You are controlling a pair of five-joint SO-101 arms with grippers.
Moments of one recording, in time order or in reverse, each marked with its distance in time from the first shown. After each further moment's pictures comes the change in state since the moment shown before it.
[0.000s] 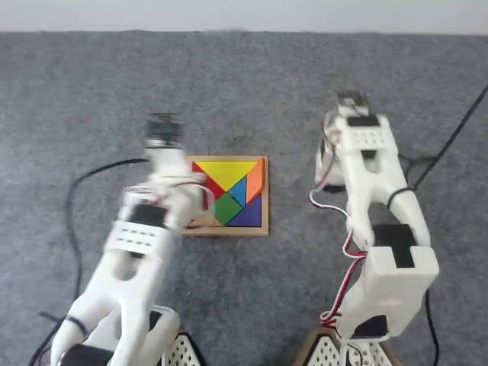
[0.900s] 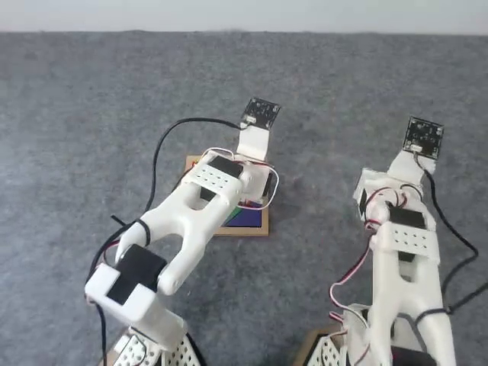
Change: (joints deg) left arm 16.6 40.3 -34.3 9.7 -0.9; right arm 13.3 -49.3 53.2 -42.9 0.2
